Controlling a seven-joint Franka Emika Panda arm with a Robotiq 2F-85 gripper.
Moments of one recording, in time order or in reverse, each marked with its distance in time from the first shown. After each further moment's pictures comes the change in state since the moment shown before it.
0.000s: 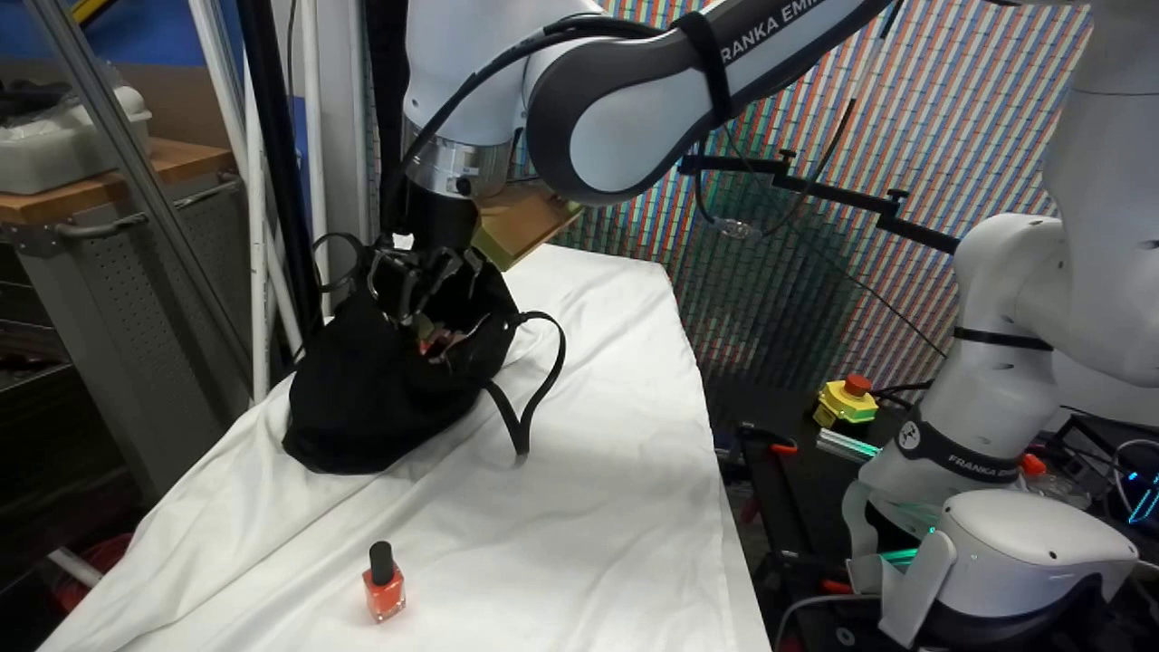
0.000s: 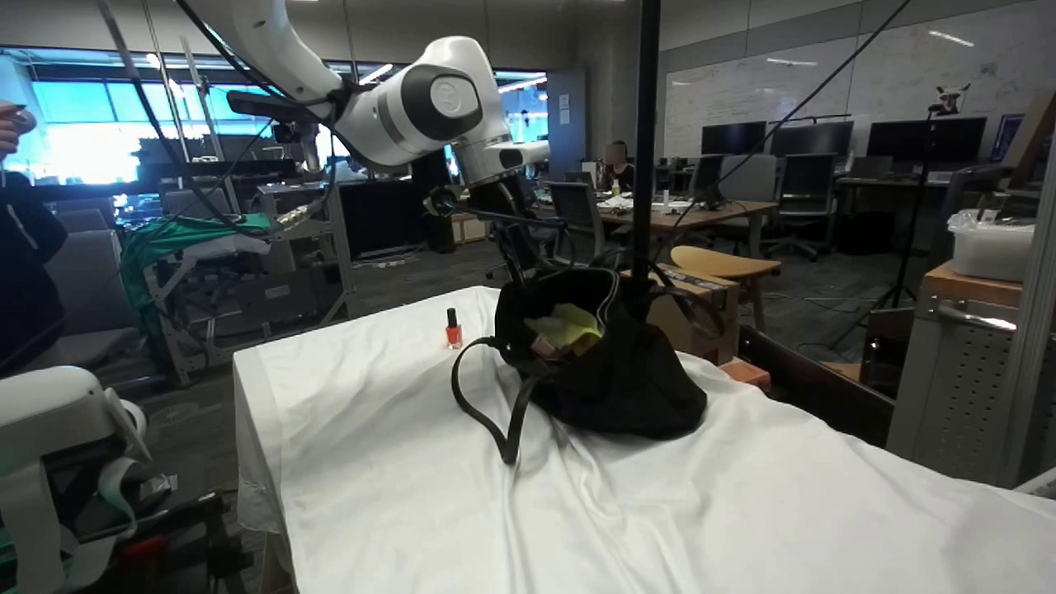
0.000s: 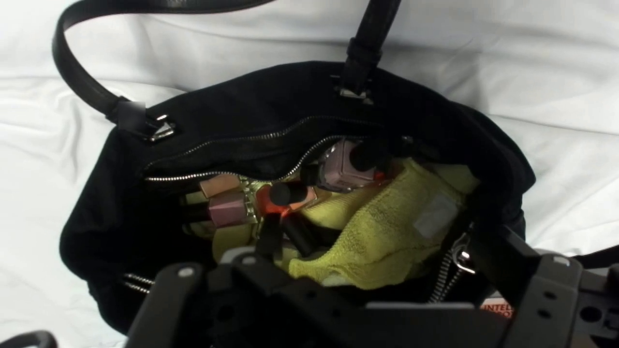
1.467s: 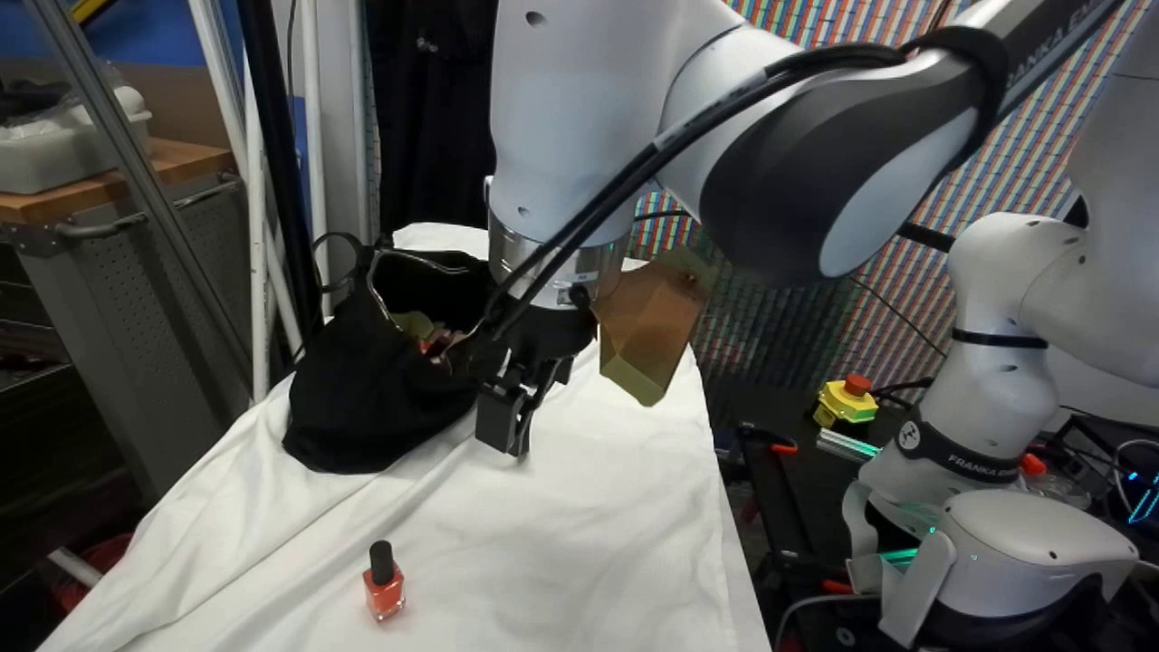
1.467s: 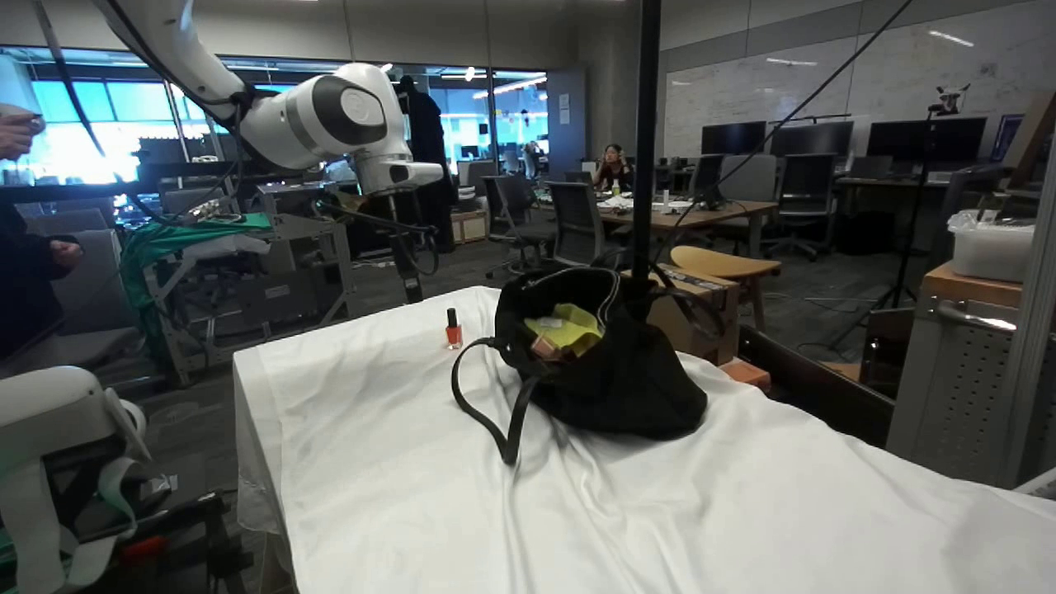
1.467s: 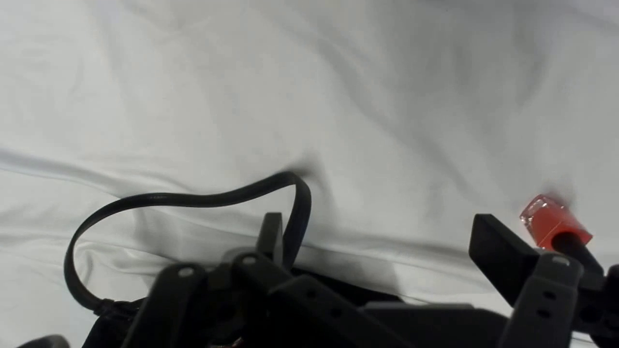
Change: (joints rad) arm 0.123 -0.154 0.138 -0.220 -0.034 -0.149 0.263
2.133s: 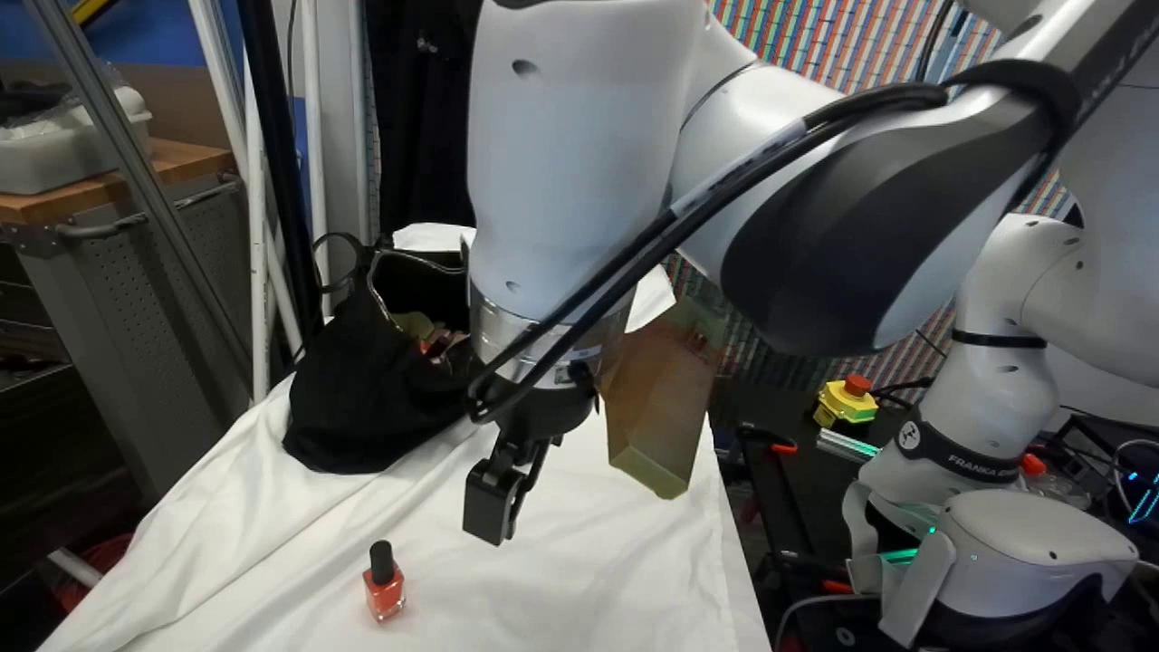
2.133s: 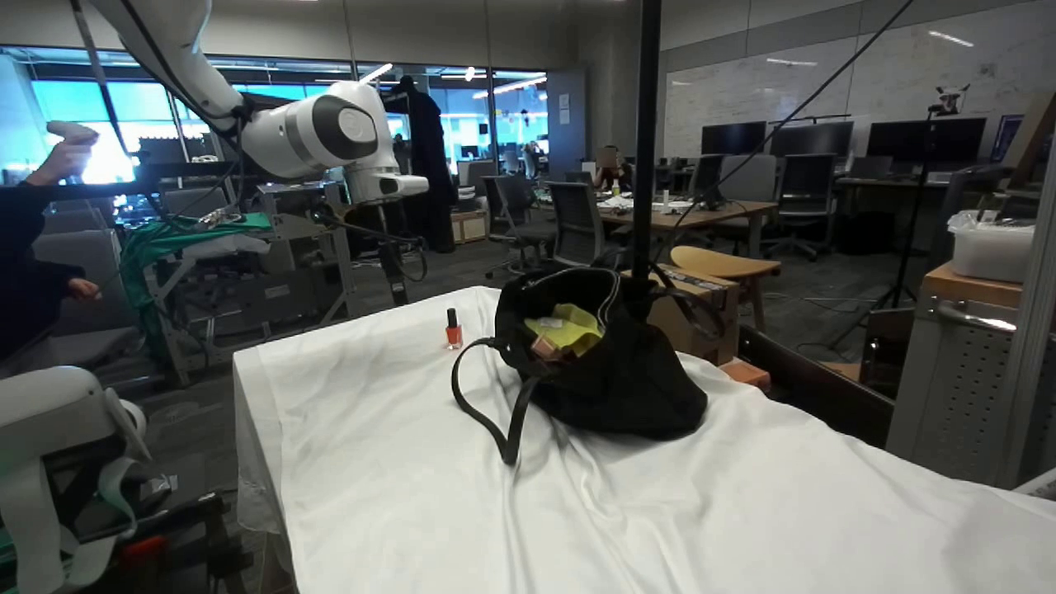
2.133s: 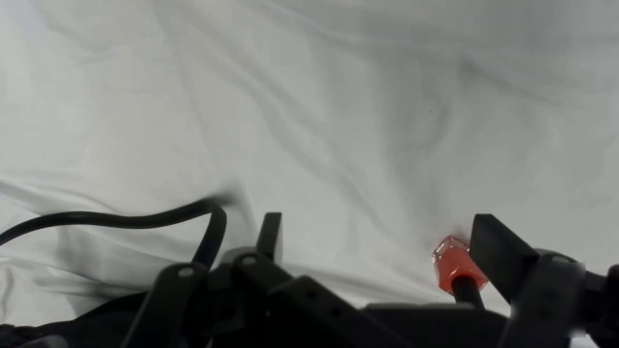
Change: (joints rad) arm 0.038 0.079 0.055 0.060 0.033 0.011 0.006
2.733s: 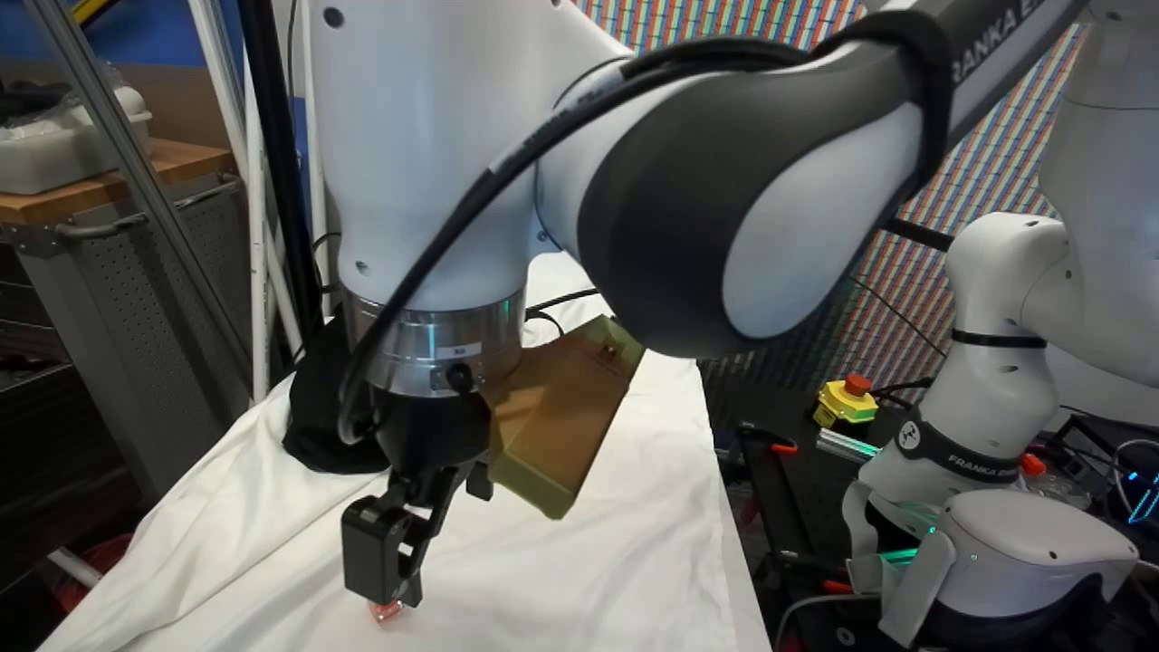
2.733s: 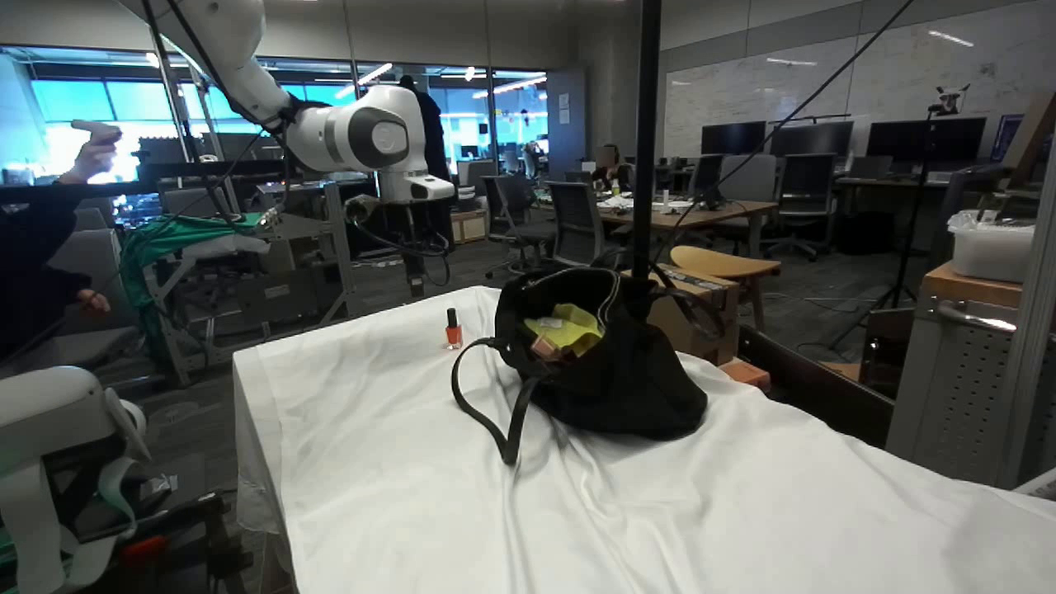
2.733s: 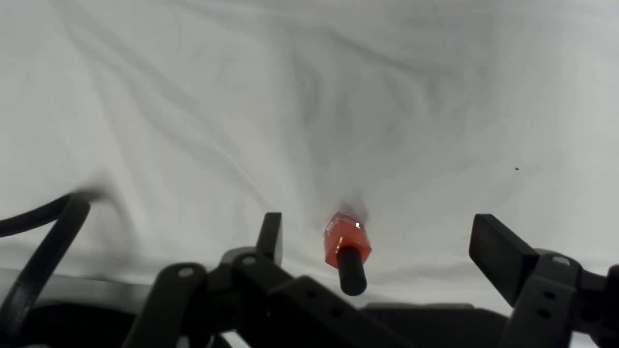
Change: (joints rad) arm 0.000 0.164 -0.001 0.219 0.201 0.019 -0.133
